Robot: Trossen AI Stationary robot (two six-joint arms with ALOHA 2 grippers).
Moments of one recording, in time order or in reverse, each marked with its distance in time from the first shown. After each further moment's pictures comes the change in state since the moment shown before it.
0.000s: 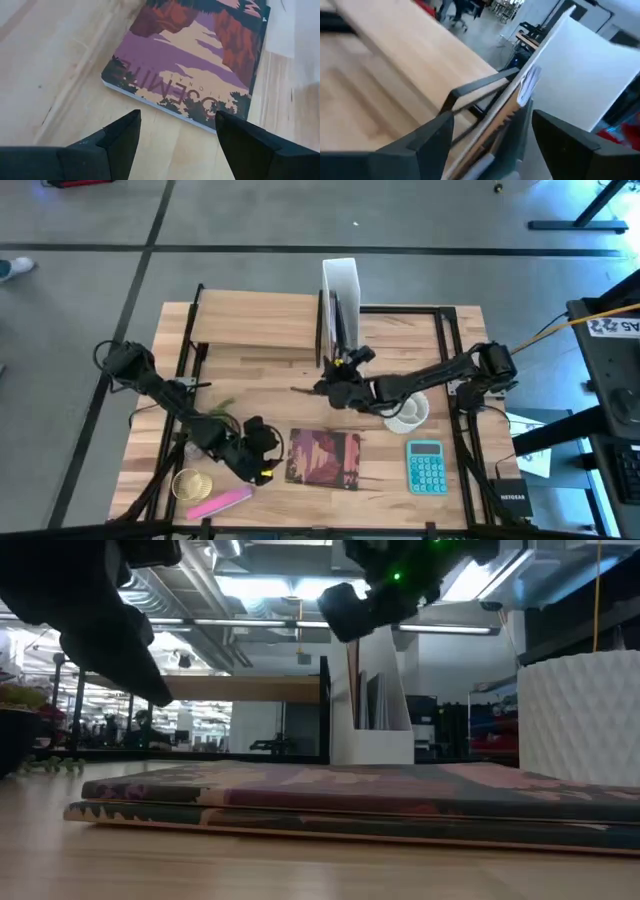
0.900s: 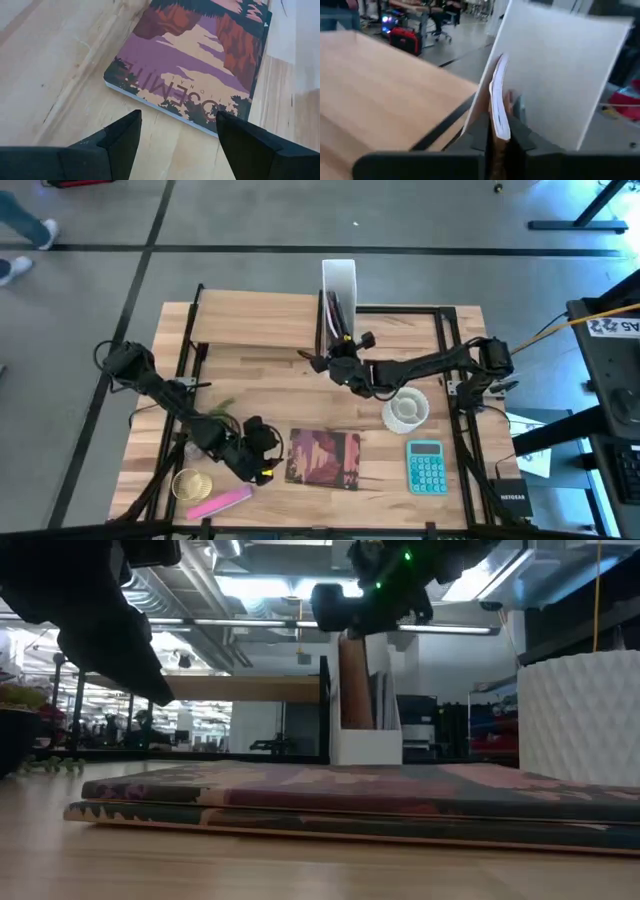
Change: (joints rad) left arm 0.000 0.000 0.000 0.002 -0.016 -0.026; right arm -0.105 0.000 0.037 0.153 0.014 0.055
